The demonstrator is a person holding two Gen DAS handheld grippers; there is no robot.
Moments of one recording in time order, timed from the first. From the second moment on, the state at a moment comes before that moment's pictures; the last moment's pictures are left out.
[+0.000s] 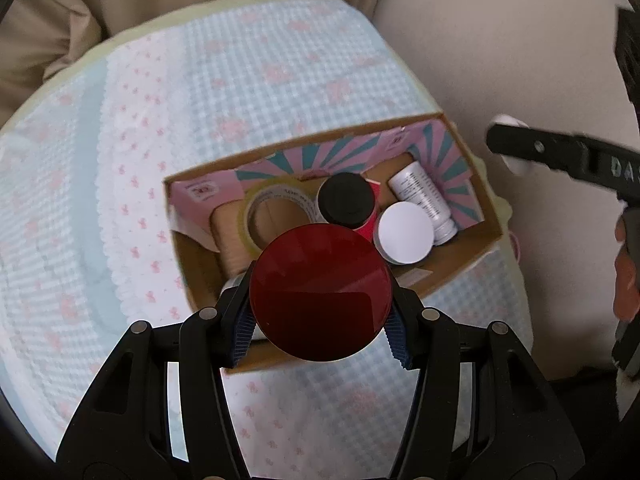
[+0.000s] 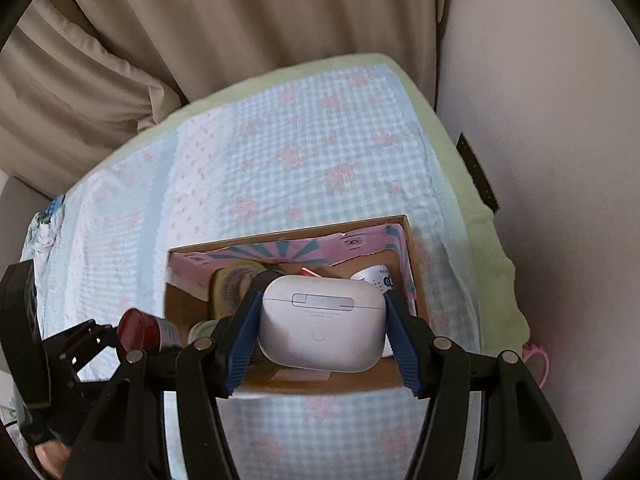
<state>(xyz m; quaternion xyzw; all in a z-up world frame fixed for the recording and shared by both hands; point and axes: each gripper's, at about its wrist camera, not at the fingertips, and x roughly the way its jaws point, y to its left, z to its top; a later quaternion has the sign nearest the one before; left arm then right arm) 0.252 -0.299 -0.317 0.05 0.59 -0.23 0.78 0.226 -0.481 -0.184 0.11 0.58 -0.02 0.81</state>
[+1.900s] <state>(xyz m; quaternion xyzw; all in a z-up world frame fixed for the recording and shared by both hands) 0.225 -0.235 -0.231 0.05 0.55 -0.16 0.82 0.230 -0.451 -0.167 0.08 0.63 -0.01 0.77</state>
